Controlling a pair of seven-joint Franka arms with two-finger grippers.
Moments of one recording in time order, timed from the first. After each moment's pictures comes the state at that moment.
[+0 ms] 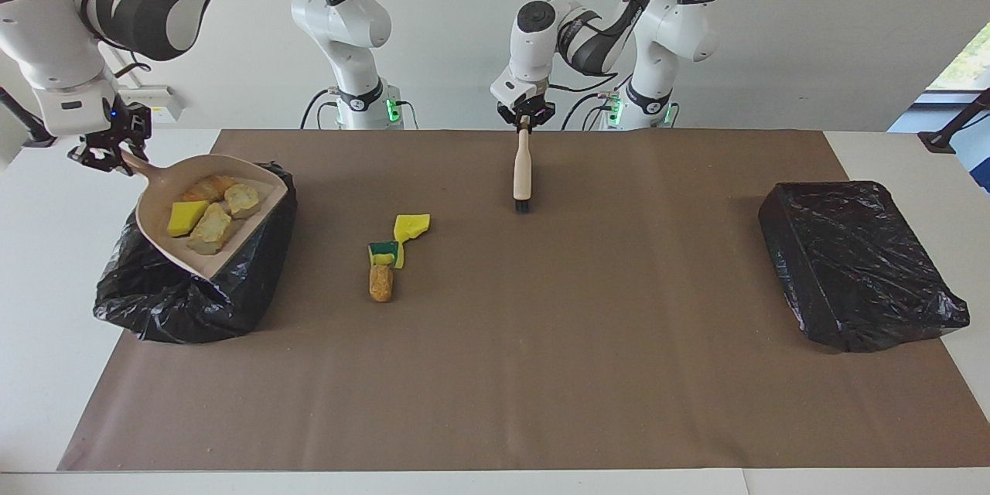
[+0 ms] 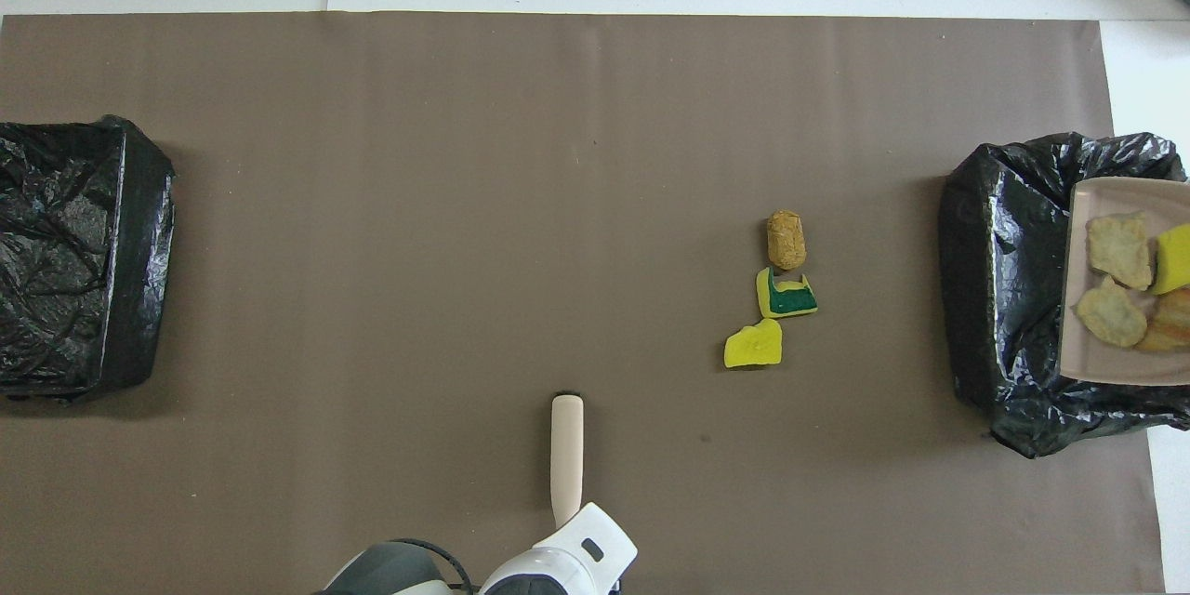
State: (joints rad) left arm -1.01 -0.20 -0.04 -2.51 -0.28 2.23 -0.81; right arm -0.41 0.00 0.02 -1.81 -0.50 1.90 -1.64
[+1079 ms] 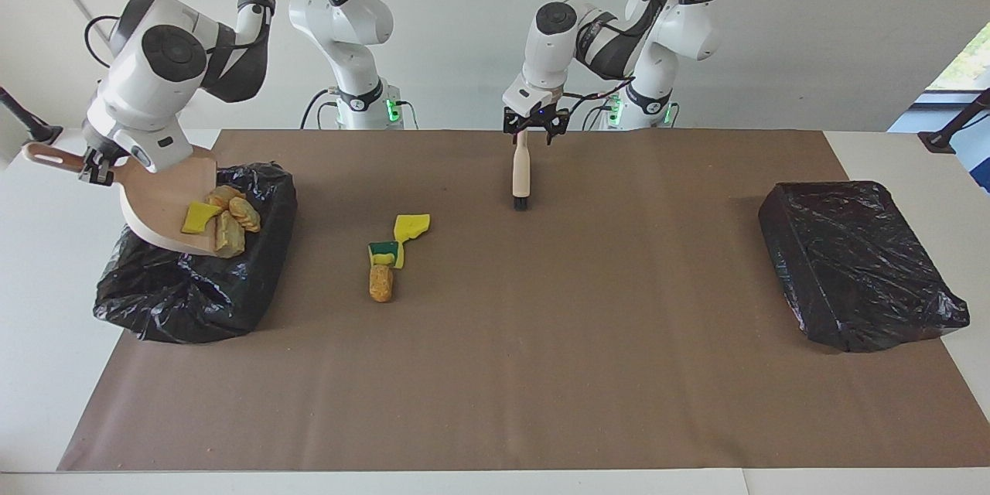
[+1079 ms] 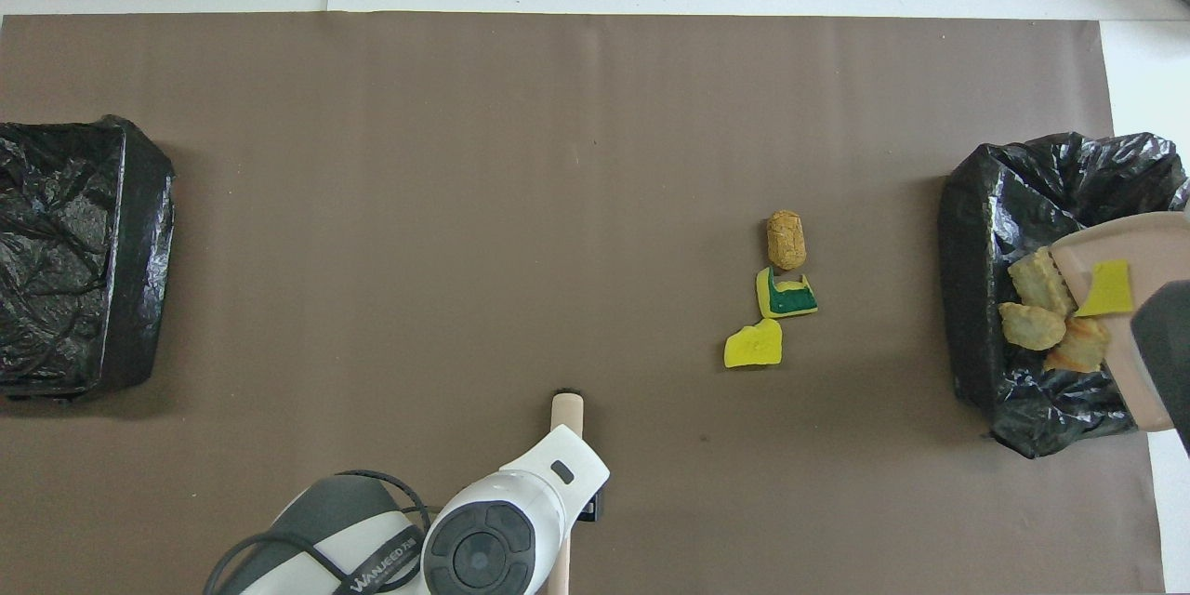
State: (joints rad) left arm -0.85 -0.19 -0.02 -2.39 -0.08 2.19 -0.73; right arm -0.18 -0.03 0.03 -1.87 -0.92 1.79 -1.70
